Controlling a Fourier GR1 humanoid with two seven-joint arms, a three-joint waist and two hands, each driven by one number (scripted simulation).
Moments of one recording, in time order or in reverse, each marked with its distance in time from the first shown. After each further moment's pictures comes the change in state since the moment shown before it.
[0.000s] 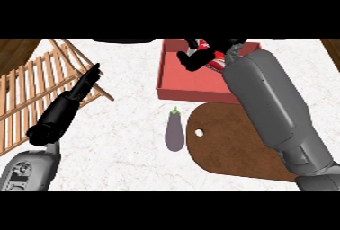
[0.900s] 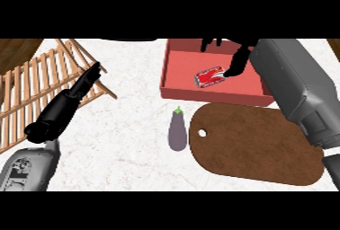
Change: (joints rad) left arm -0.018 0.004 0.014 0.026 0.005 -0.032 -0.022; right arm -0.177 -0.137 0.013 0.590 0.069 0.195 -0.460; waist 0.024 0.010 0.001
